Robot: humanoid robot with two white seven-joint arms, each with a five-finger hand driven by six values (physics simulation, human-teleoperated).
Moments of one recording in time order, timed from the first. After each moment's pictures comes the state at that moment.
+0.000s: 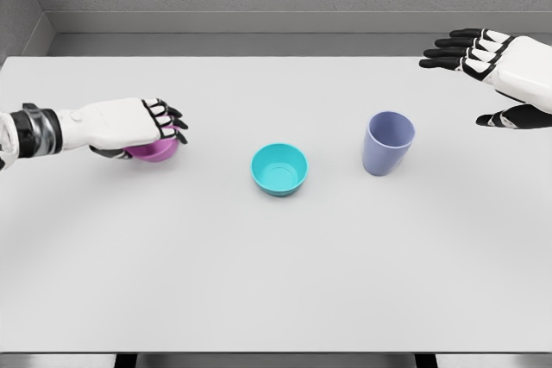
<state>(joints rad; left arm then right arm) -0.72 0.84 -0.77 -1.46 -0.66 -0.61 -0.40 -0.40 -1.15 0.36 -1.75 0.16 -0.61 0.19</state>
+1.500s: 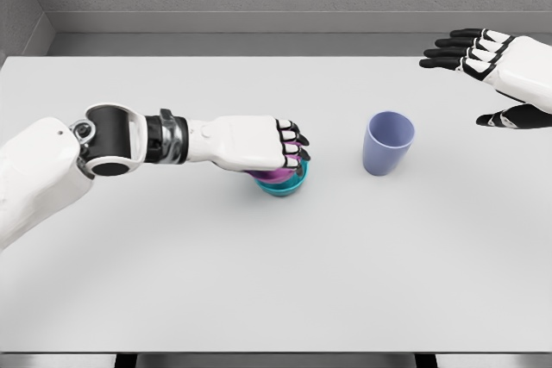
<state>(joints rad) -0.84 0.55 -0.94 -1.57 -0.73 -0.61 -0.41 -0.40 -1.15 0.36 -1.75 0.16 -0.61 0.19</state>
